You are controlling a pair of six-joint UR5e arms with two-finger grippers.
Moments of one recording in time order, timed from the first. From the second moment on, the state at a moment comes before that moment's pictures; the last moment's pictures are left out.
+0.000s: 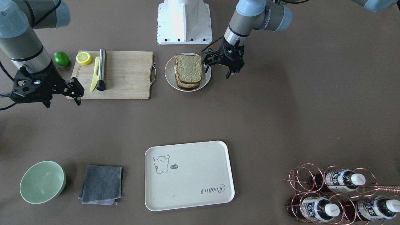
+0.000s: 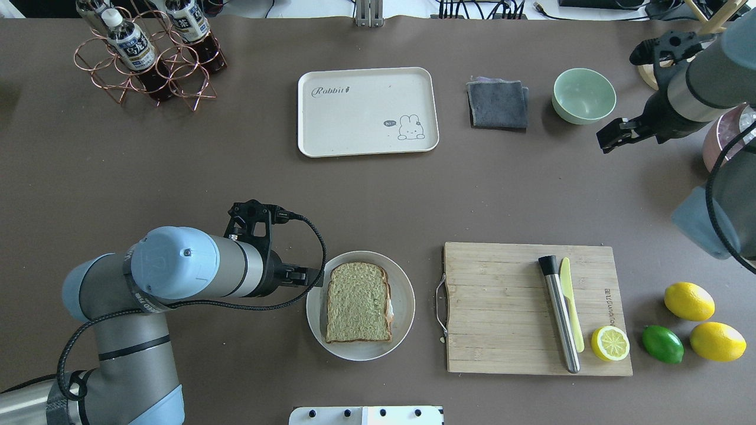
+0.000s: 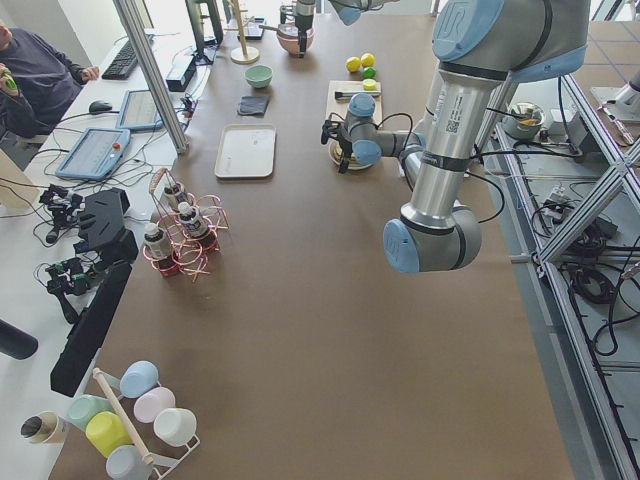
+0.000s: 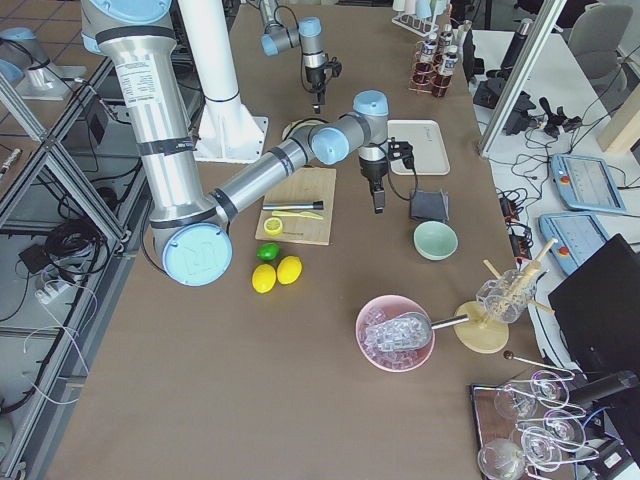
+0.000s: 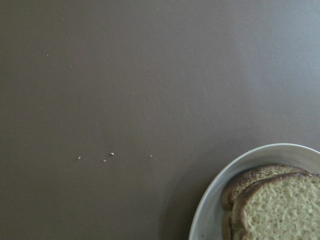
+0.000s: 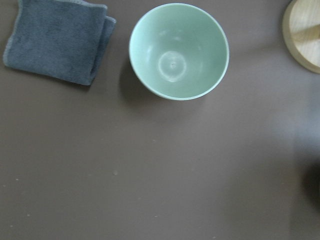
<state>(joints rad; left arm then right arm) -0.37 -1.94 -1.88 -1.95 -1.73 -1.24 1.05 -1.36 1.95 -1.65 2.02 0.54</state>
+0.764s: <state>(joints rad) -0.33 -1.93 -1.80 -2.08 -1.74 -1.33 1.23 -1.46 1.94 -1.68 2.15 0.42</state>
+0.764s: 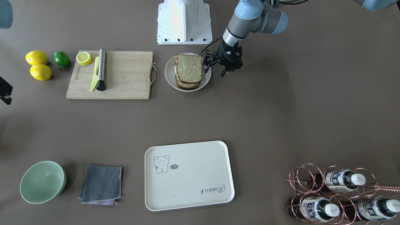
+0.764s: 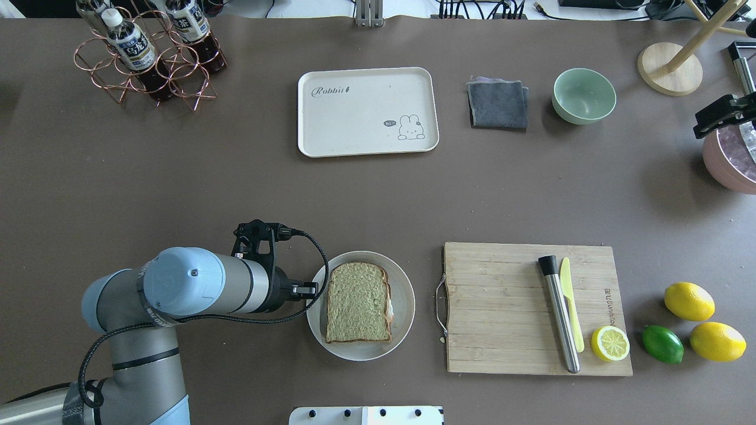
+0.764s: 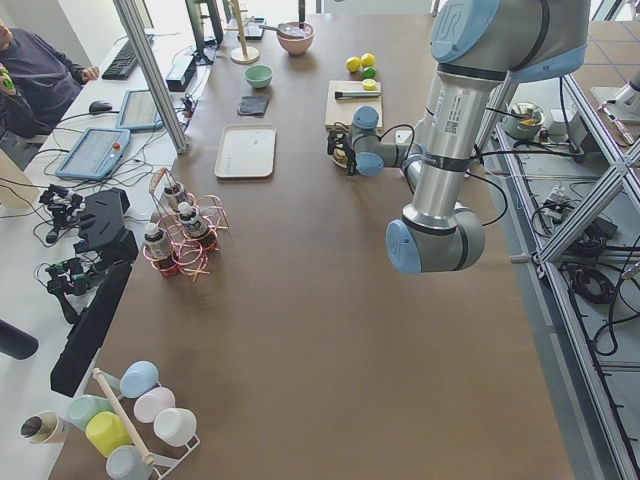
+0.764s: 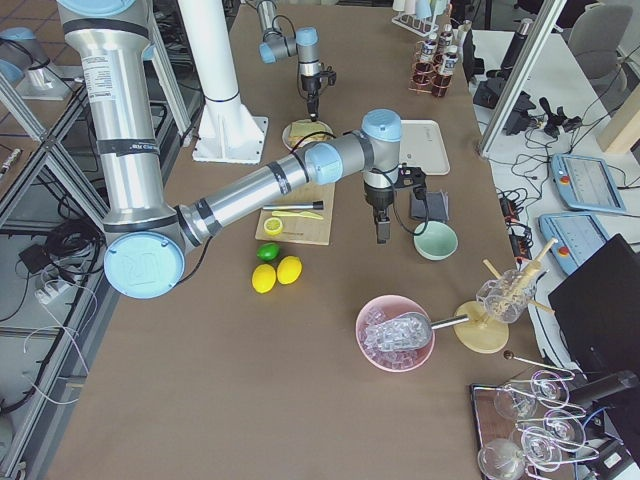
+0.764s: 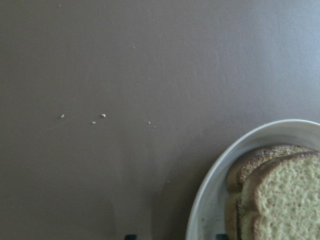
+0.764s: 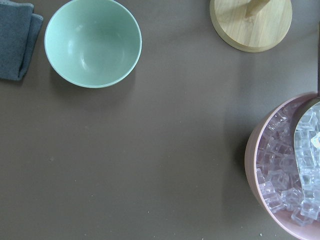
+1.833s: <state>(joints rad) -0.30 -1.95 -1.79 -2.09 -1.74 -1.32 1.24 -1.47 1.93 -1.68 2.15 0.42</state>
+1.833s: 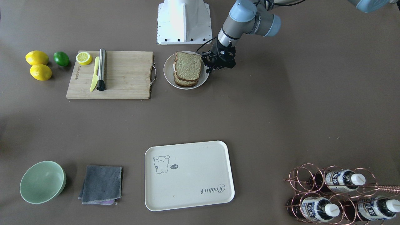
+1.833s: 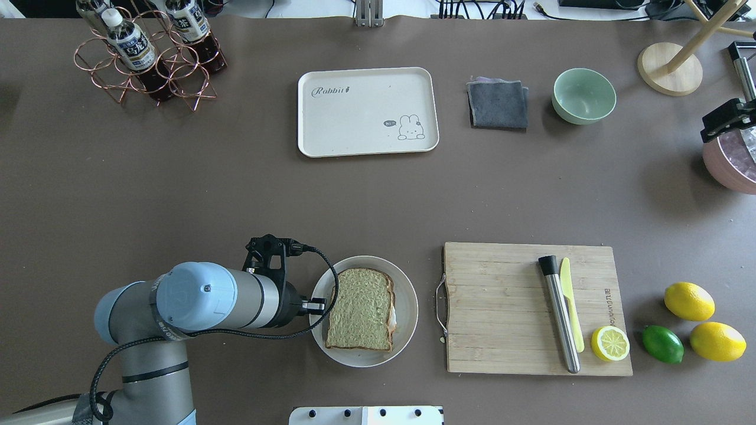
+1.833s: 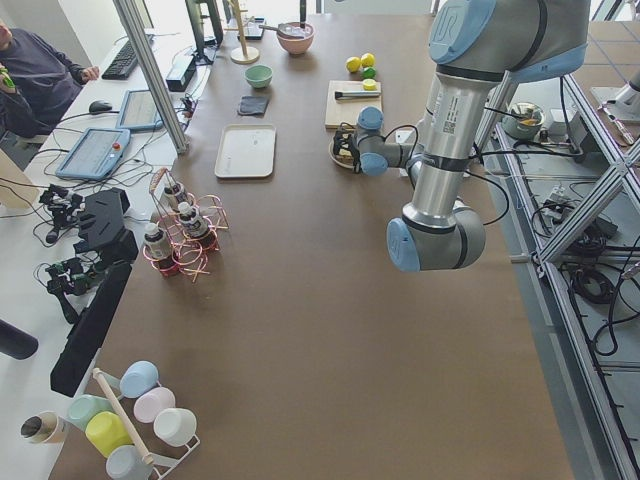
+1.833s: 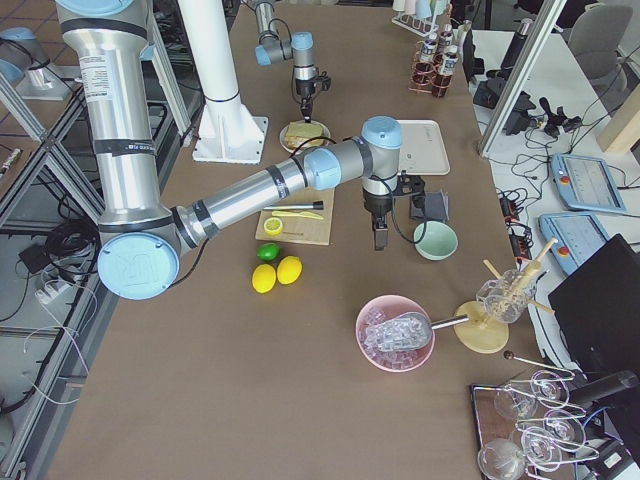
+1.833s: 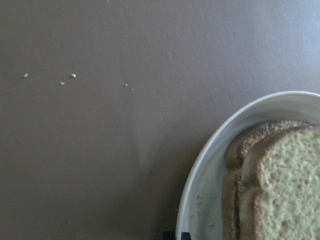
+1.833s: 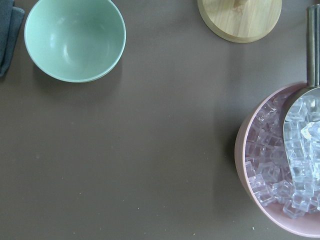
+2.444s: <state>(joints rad) -0.43 -2.01 -1.76 -2.08 -1.84 -1.30 1.24 -1.47 1.91 -1.68 2.15 0.42</state>
